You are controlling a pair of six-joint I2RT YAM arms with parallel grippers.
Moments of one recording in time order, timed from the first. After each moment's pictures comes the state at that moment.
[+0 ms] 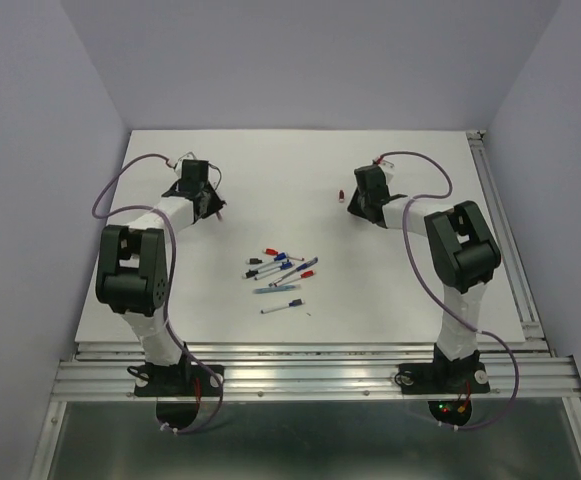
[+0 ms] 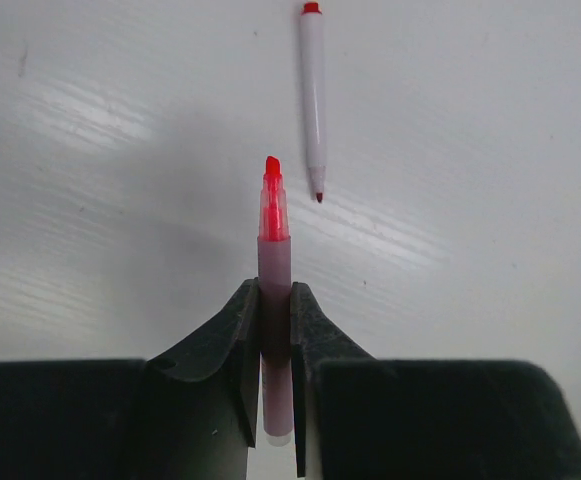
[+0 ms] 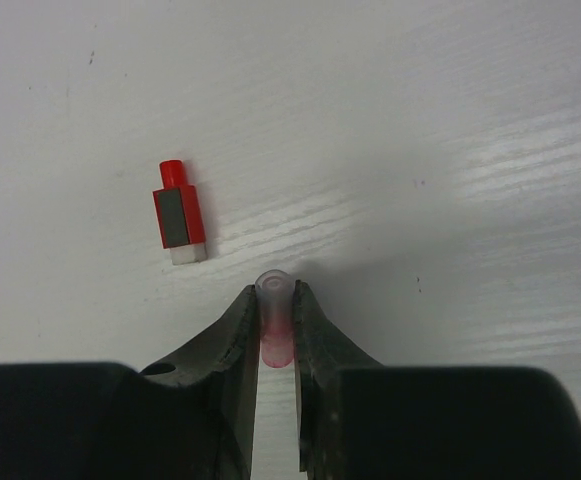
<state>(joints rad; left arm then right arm) -0.16 1.72 1.10 -0.17 -0.12 -0.60 0.37 2.01 1.24 0.03 0.28 0.64</state>
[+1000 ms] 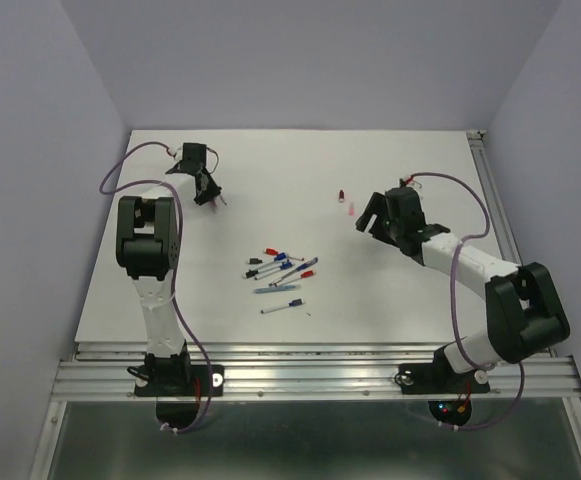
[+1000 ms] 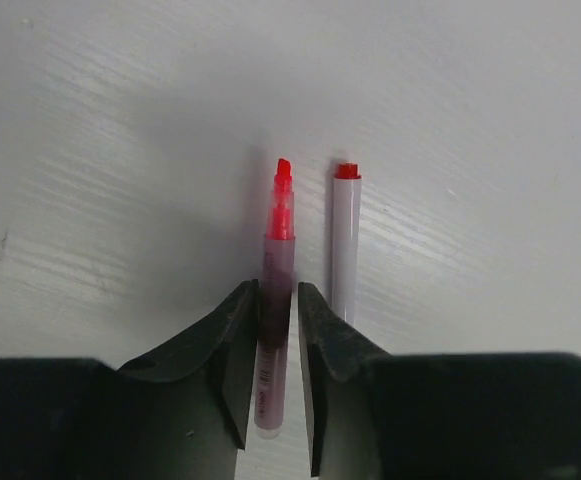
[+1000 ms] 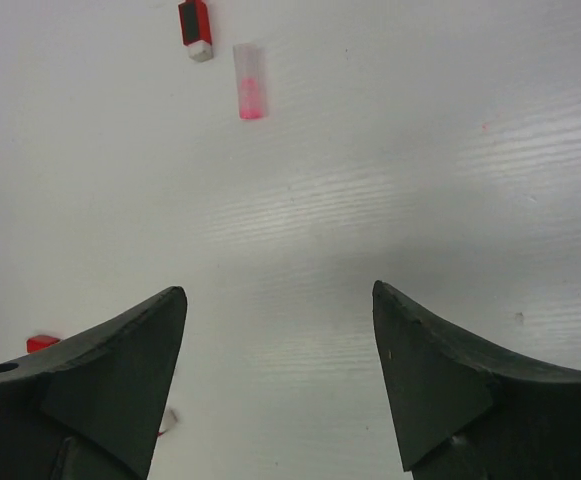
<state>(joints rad) -0.07 2.10 1.48 -0.28 -0.12 -0.58 0.37 1.51 0.86 -0.06 0.17 0.69</state>
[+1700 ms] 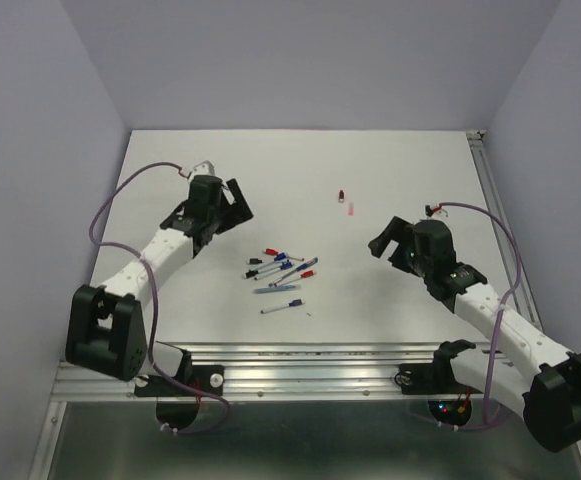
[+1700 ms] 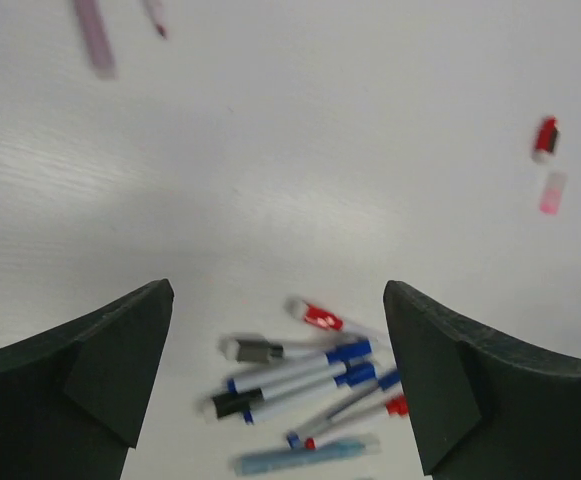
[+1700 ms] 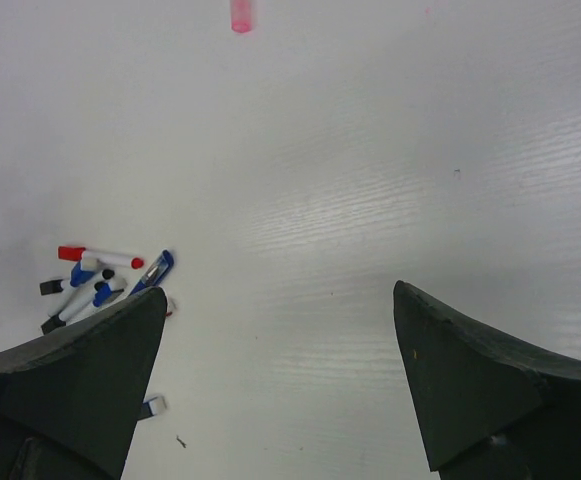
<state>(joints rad) -0.25 1.44 0.98 -0.27 -0.11 -0.63 0.37 0.97 0.57 -0.18 0.13 0.73</state>
